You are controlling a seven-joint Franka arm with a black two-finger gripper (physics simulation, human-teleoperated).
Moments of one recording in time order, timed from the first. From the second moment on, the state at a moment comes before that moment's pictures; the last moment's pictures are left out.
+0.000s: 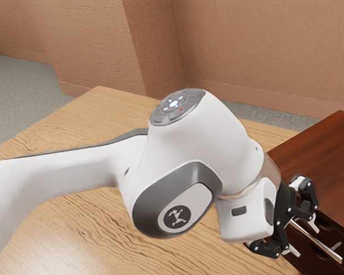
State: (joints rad) arm -0.20 -0.04 -0.34 -1.92 -0.14 2.36 1.45
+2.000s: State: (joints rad) arm -0.21 -0.21 -0.35 -2.11 -0.15 2.39 1.40
